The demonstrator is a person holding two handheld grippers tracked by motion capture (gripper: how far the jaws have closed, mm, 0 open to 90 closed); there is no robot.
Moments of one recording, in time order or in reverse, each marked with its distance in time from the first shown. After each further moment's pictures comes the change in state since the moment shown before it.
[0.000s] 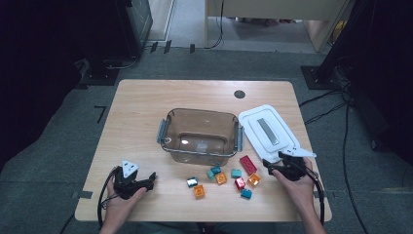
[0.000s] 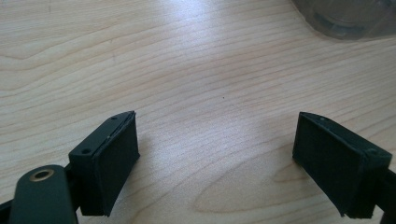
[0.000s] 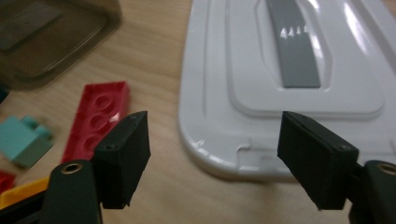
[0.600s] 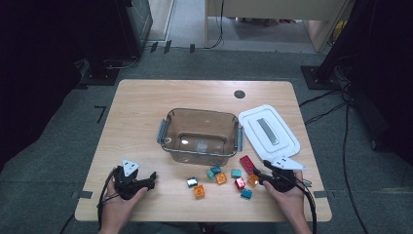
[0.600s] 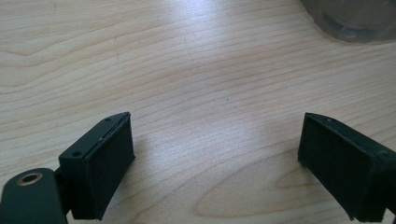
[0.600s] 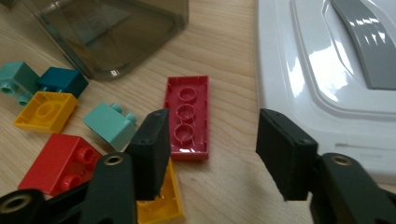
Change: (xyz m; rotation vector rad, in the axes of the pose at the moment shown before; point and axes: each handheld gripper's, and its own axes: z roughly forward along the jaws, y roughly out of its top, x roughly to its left) left arm -0.002 0.003 0.003 0.010 0.025 -0.023; right arm 0.042 -0.011 -0.002 -0.059 0.068 -0.038
